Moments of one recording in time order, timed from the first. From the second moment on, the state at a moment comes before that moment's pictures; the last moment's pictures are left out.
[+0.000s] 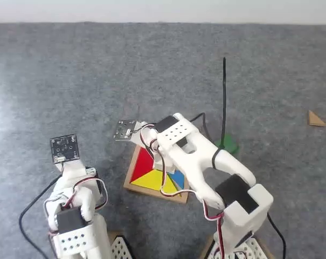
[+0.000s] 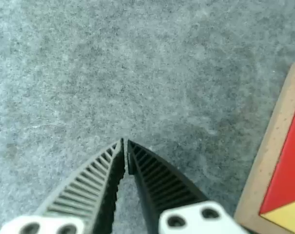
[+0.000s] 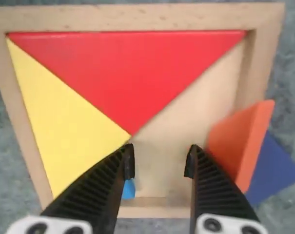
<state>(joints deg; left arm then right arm) -22.2 -103.2 96.8 71.9 3.3 -41.3 11.7 19.2 66.3 38.1</state>
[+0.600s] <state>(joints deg) -22.2 -103.2 96.8 71.9 3.3 -36.5 6.6 20.2 59.7 32.7</state>
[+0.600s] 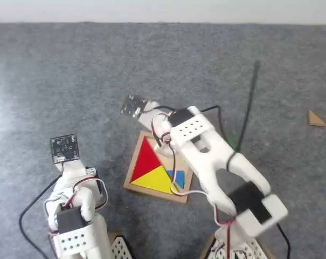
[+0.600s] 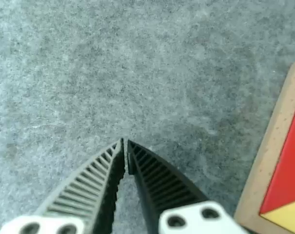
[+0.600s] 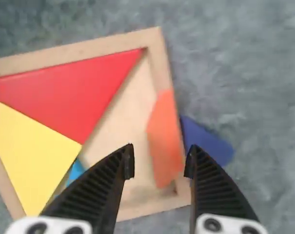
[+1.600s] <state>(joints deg) -22.2 -103.2 96.8 71.9 3.3 -39.0 9.9 19.5 63.6 35.9</state>
